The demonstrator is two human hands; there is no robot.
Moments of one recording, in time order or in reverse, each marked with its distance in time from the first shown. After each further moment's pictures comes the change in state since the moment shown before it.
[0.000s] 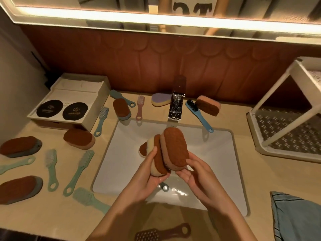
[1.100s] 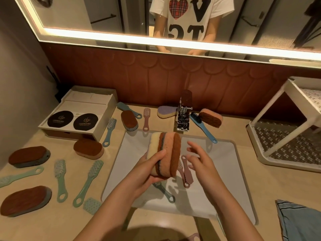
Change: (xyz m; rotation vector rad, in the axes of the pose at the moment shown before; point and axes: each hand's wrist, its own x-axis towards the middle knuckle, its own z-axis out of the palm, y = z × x) left_hand -0.035 0.058 -0.002 0.363 -0.096 0.102; right_hand 0.001 -0.017 0.055 -0.711 0.233 -0.252
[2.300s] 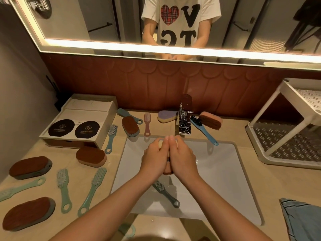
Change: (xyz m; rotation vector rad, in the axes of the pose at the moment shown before) left_hand 0.022 0.022 0.015 0.786 0.404 0.400; right_hand 0.027 -0.021 0.061 -0.342 0.181 -0.225
